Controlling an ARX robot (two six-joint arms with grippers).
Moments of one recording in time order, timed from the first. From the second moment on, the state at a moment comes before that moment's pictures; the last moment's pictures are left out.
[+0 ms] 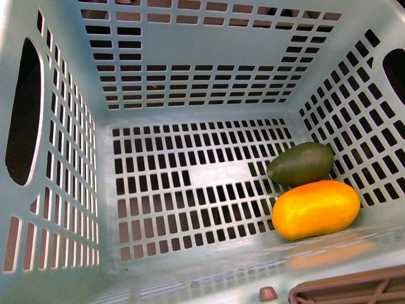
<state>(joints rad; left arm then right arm) -0.88 1.64 1.33 -0.34 -0.09 -1.08 0.08 0.95 0.17 0.77 0.08 0.01</state>
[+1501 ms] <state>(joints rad) -0.88 1.64 1.33 -0.34 -0.09 -1.08 0.00 0.18 0.02 0.18 0.00 0.00</state>
